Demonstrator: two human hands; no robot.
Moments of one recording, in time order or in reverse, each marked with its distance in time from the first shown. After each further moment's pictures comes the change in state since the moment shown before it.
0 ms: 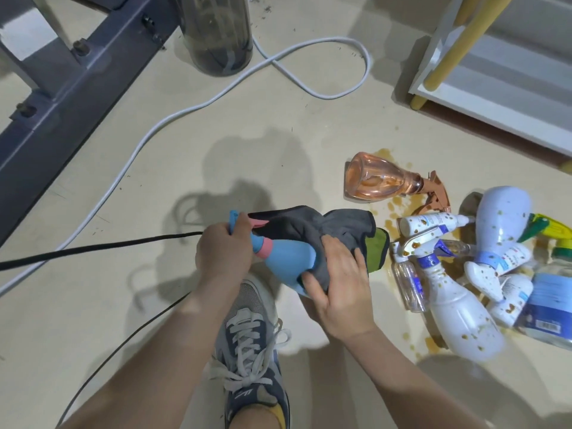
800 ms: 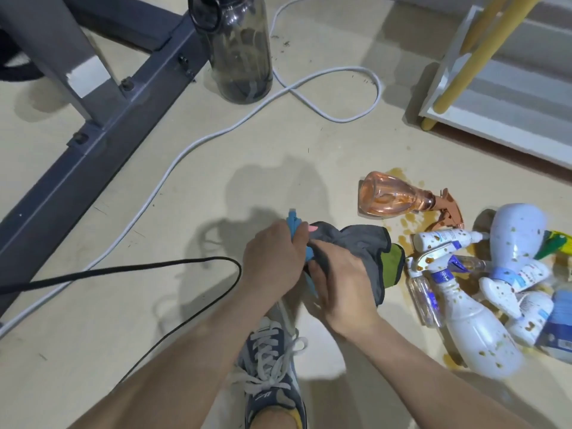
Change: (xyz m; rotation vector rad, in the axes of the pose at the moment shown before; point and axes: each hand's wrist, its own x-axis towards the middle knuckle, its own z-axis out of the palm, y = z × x) left_hand -0.020 0.039 -0.001 0.433 -0.154 0.364; right_hand 0.031 -0.035 -0.018 0.212 -0.074 -0.222
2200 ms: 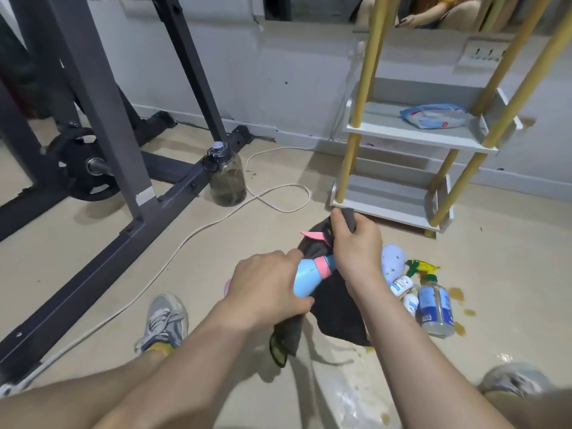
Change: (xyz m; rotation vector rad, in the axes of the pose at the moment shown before) left_hand -0.243 0.105 -0.143 0.398 0.180 0.585; right_hand -0.091 -0.176 -0.224 0.416 0.686 0.352
